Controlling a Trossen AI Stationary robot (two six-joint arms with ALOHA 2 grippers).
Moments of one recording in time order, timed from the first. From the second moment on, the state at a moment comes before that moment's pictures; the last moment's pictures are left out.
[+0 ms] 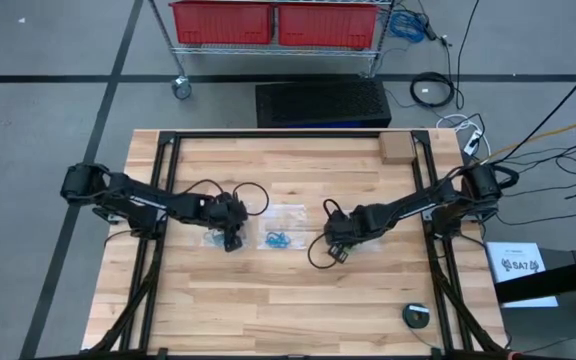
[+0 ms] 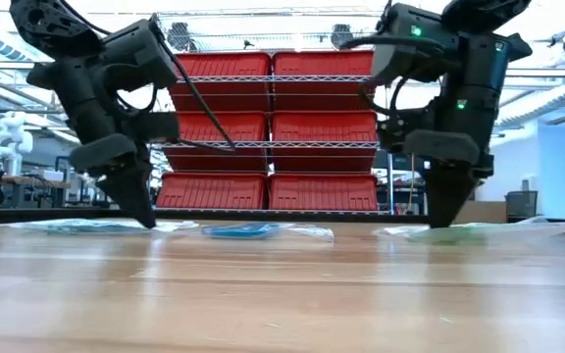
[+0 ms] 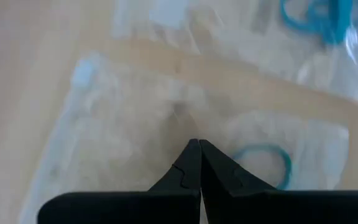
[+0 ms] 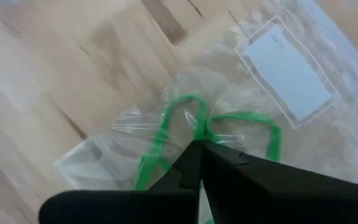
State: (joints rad) left arm -0.01 1.37 0.52 -0.22 -0.12 -0.24; right arm 0.16 1.67 0.88 -0.61 0.15 0.78
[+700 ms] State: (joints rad) left arm 0.03 1.27 0.52 -0.11 -0.21 -0.16; right arm 0.15 1.60 0.88 -0.47 0.36 0.68
